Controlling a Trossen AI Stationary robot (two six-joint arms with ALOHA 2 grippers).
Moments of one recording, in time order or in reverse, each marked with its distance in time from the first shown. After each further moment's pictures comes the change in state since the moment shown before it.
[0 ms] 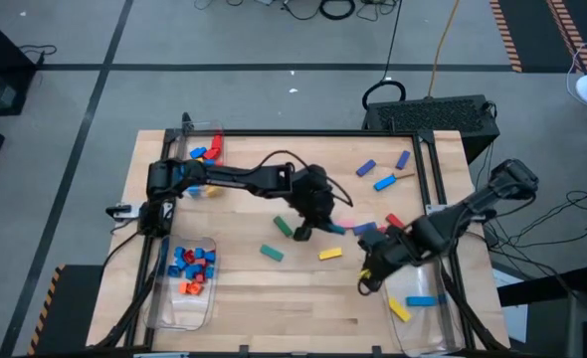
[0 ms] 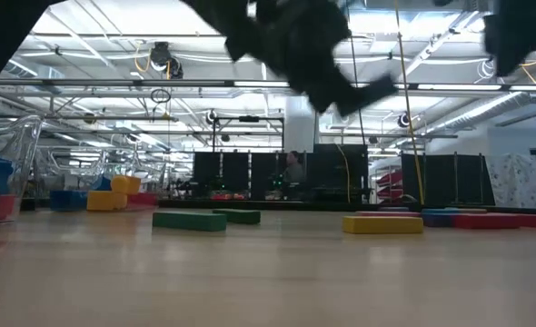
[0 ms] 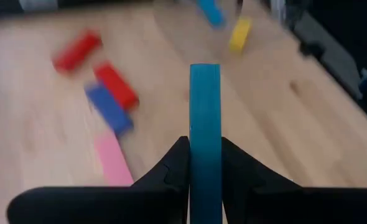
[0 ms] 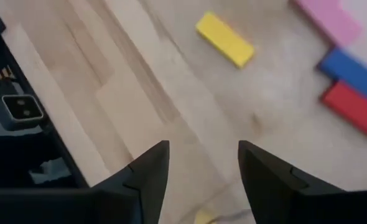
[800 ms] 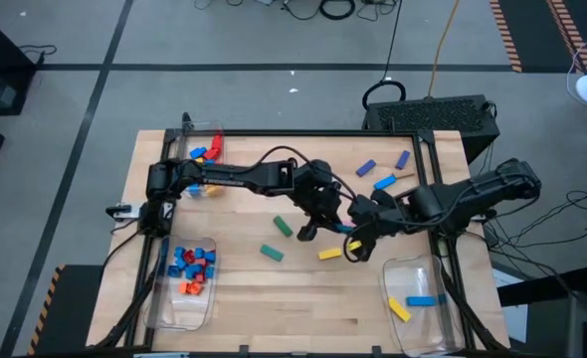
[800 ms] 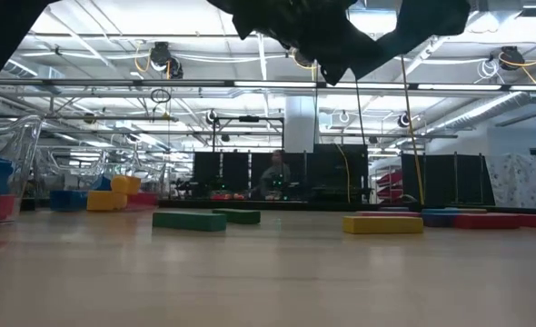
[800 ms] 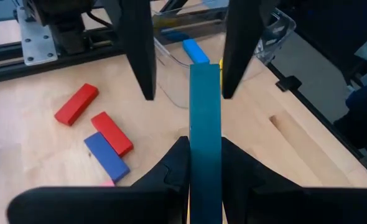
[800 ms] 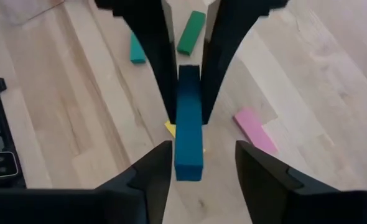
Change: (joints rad) left arm -0.020 0.000 0.140 -0.050 0.029 -0.002; right arm -0.217 -0.023 0.152 -0.049 0.144 -0.402
